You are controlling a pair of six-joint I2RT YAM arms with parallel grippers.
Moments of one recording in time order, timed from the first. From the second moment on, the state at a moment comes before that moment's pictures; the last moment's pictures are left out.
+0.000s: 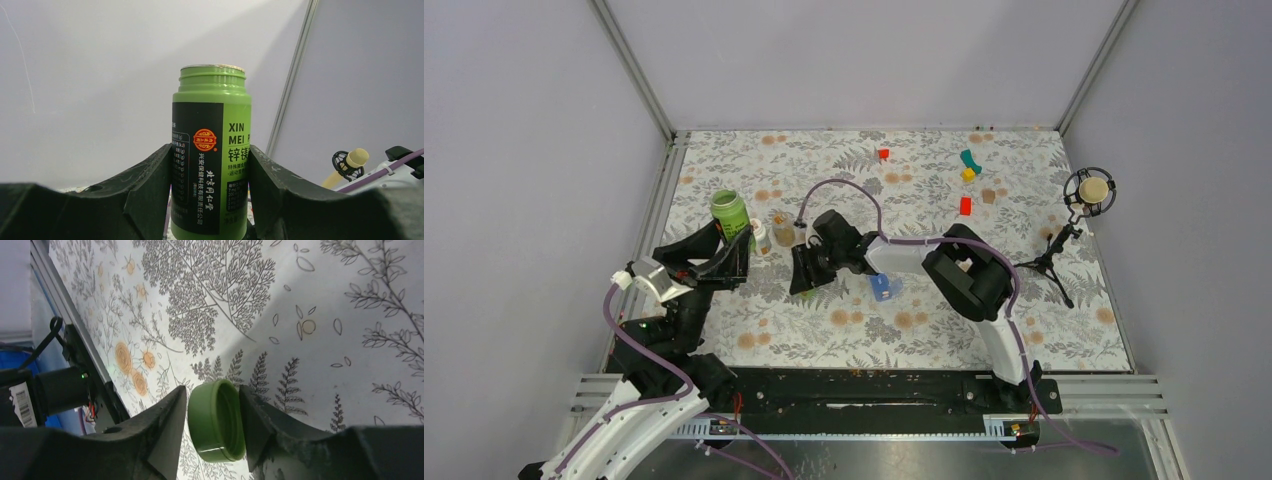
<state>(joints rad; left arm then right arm) -0.72 0.21 0.45 0.38 -0.24 -0.08 0.90 2.15 1.36 0.01 -0.46 0.54</state>
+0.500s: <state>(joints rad) -0.72 0.23 0.45 0.38 -0.24 -0.09 0.90 2.10 1.40 -0.17 -0.24 0.49</state>
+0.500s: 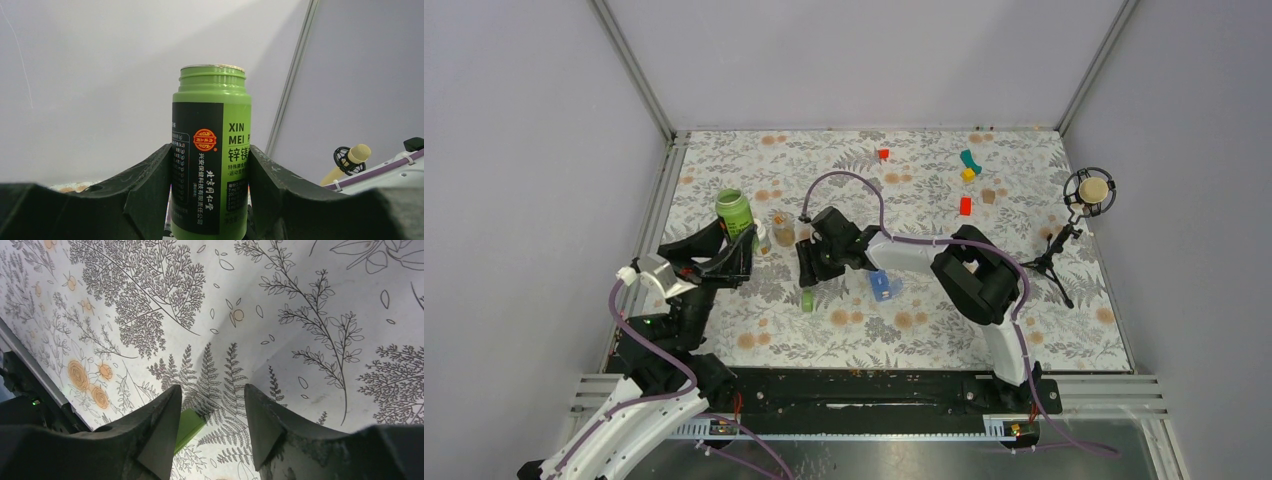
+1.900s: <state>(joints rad) -0.72 0.22 0.45 0.38 -0.24 -0.09 1.10 2.01 1.35 -0.40 0.02 0.63</state>
